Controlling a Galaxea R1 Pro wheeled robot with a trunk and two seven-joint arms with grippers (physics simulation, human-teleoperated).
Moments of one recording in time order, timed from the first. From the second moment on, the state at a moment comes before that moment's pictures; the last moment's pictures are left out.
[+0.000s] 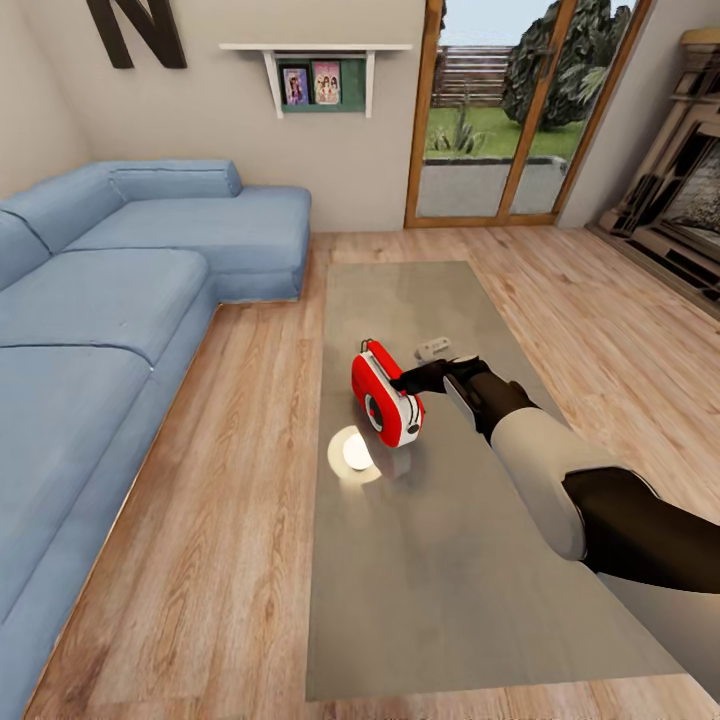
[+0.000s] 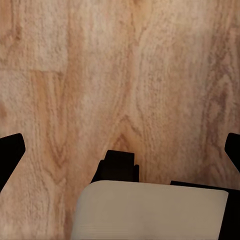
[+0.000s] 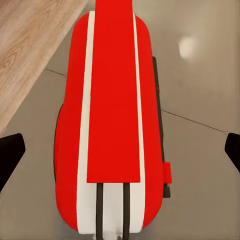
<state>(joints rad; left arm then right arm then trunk) -0.13 -0.05 0.08 -0.55 -0.01 -0.04 0.11 -1.36 0.10 0.11 -0.30 0.20 0.37 0.29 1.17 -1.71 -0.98</state>
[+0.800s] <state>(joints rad) -0.13 -0.05 0.08 -0.55 -0.01 -0.04 0.11 -1.36 0.10 0.11 -0.30 0.20 0.37 0.29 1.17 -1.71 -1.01</state>
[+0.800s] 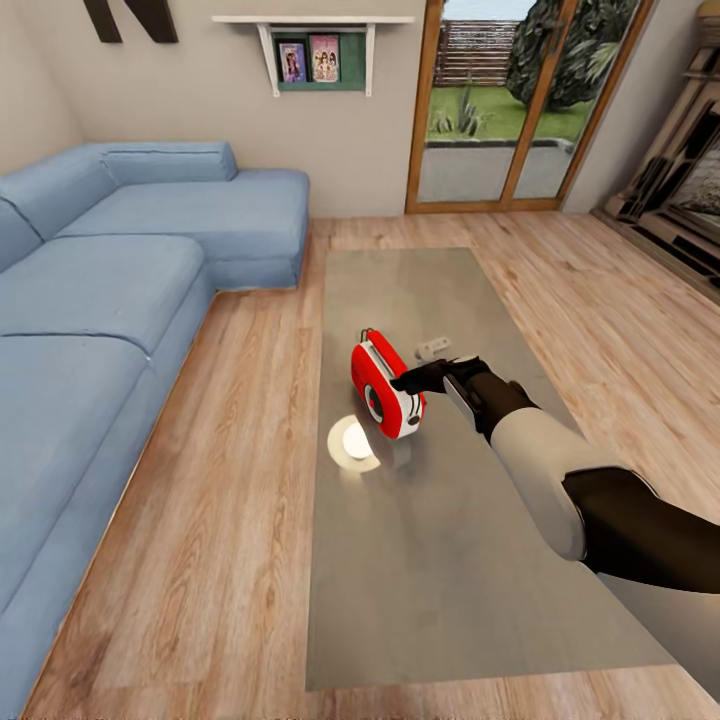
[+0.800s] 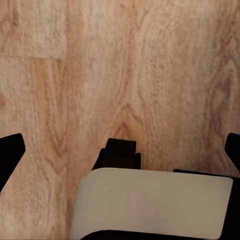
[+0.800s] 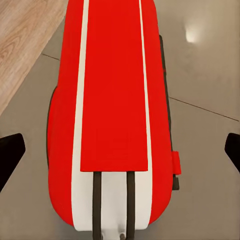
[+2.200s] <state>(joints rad) -0.13 -0.05 0.08 -0.55 -0.01 -0.04 0.11 -1.36 0.10 0.11 -0.30 0.20 0.36 0.28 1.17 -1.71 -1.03</state>
